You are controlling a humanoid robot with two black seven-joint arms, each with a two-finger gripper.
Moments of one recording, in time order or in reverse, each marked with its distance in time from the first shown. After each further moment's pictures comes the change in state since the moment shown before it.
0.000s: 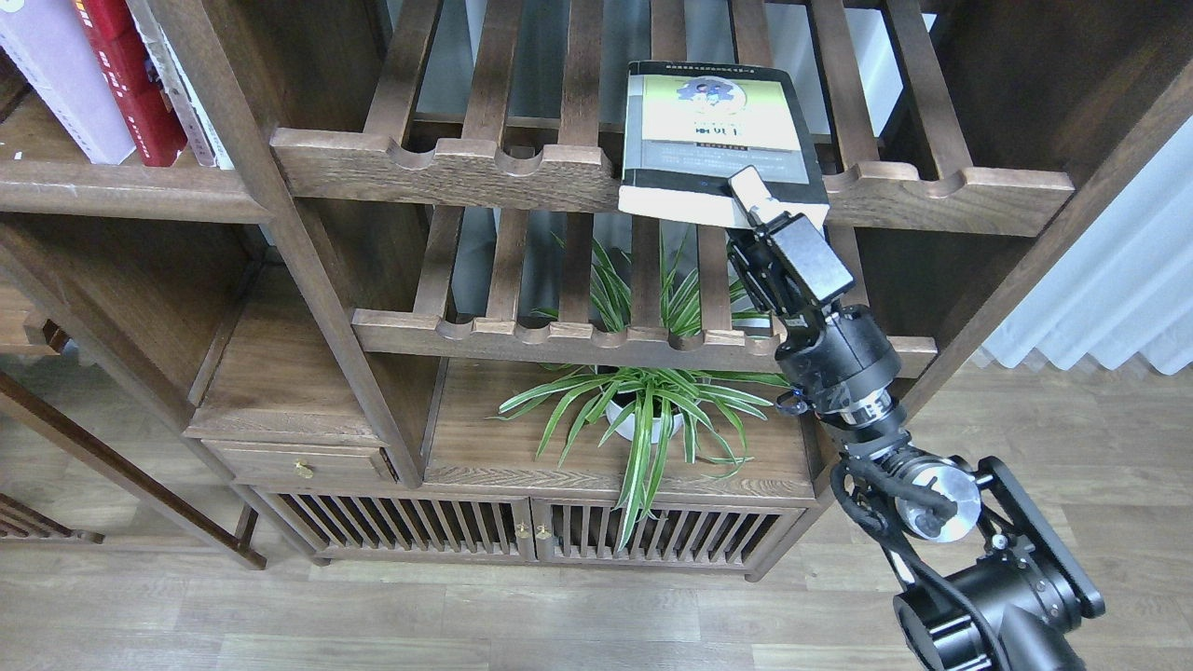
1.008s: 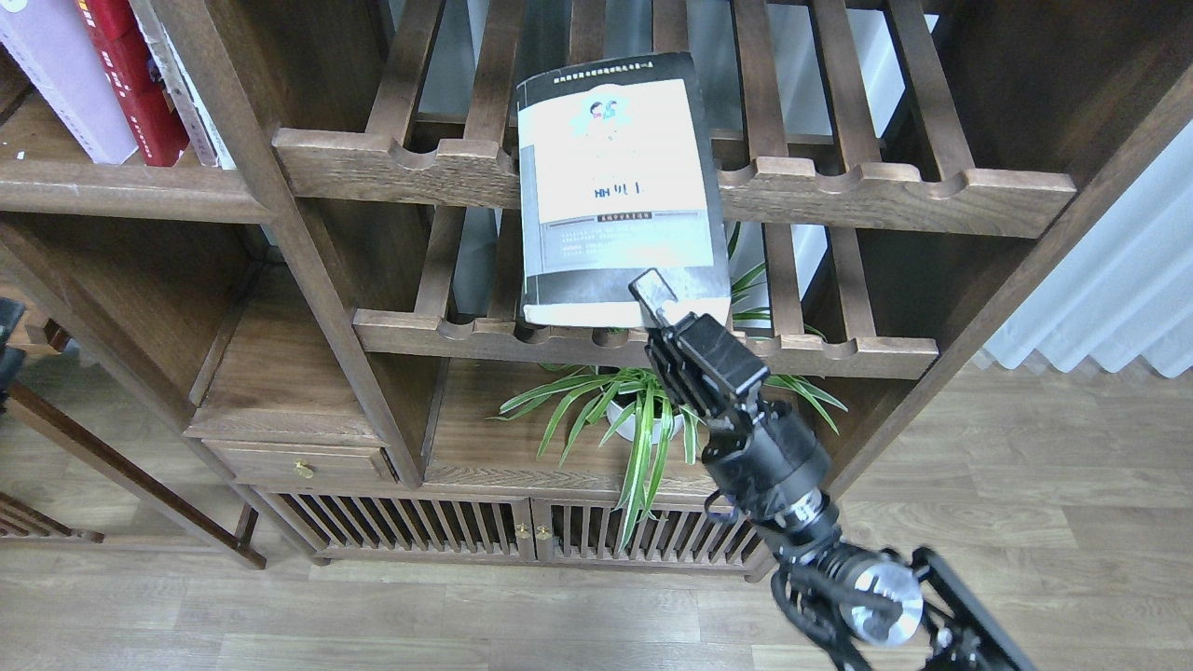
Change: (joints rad) left arm 0.047 0.000 0.208 -0.009 -0.198 0.000 0.002; right arm -0.284 0.089 -0.240 0.116 -0.002 0.000 -0.015
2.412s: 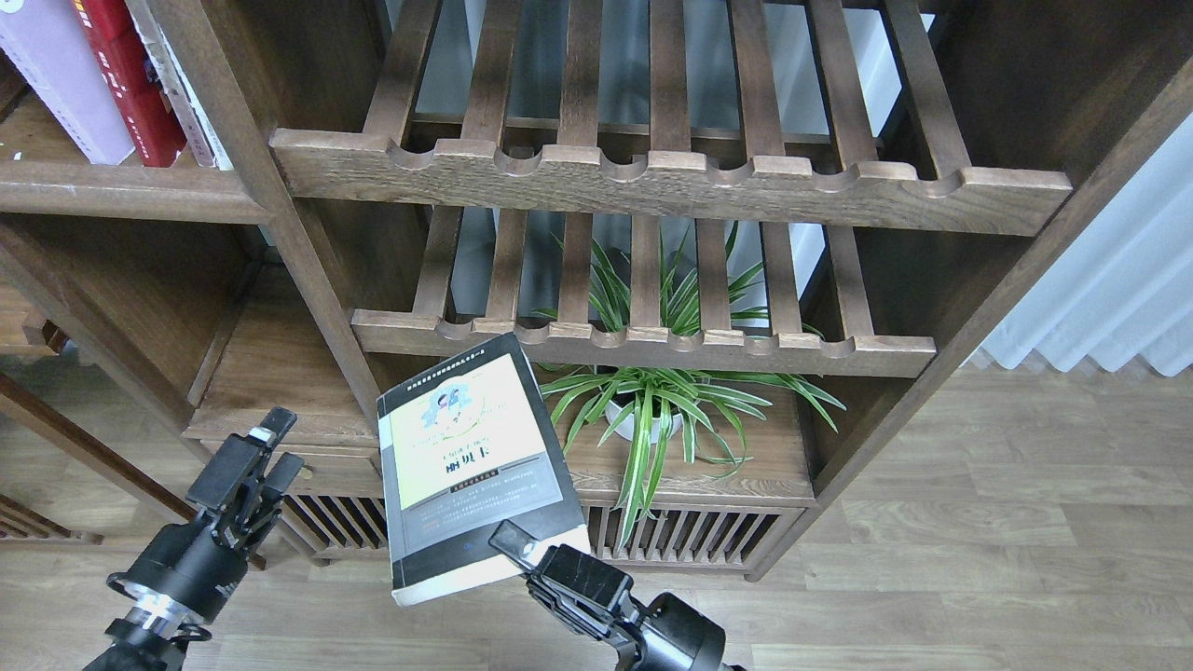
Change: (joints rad) left arm 0.017 -0.026 0.505 -0.084 -0.163 0.000 -0.131; right arm -0.091 0.000 -0.173 -0.155 -0.004 0.000 -0.185
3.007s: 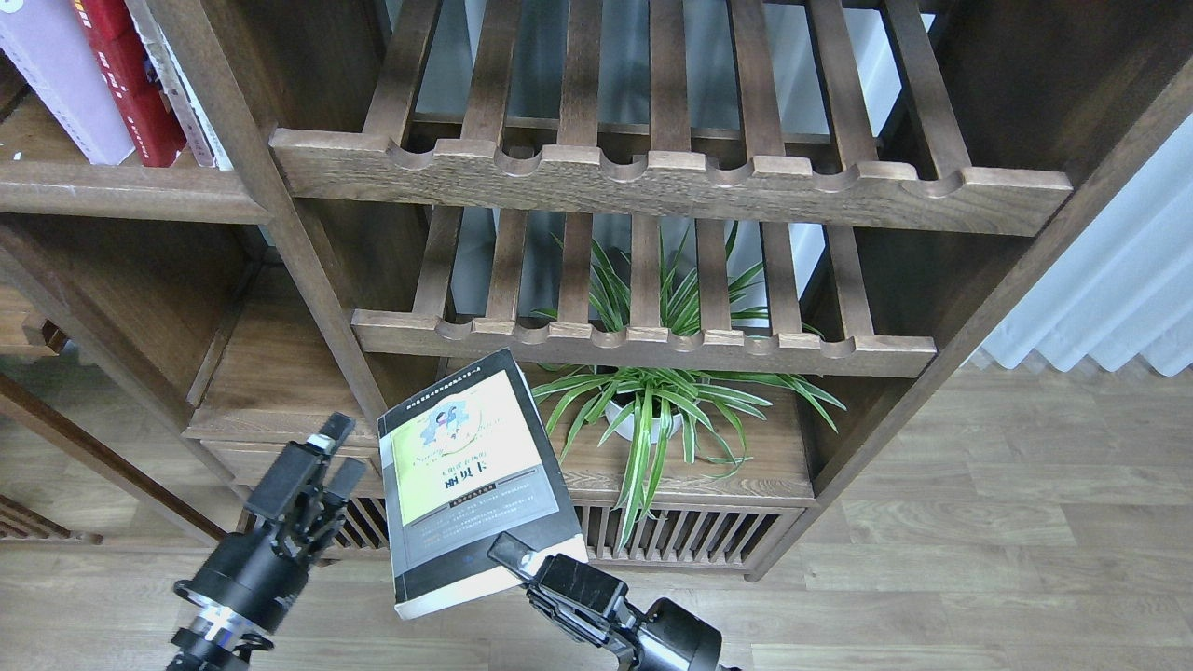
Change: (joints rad) left arm -0.006 -0.058 0.156 -0.068 0.000 0.000 -0.075; right arm 0.004 0.000 -0.005 -0.020 -0.004 0.000 -0.013
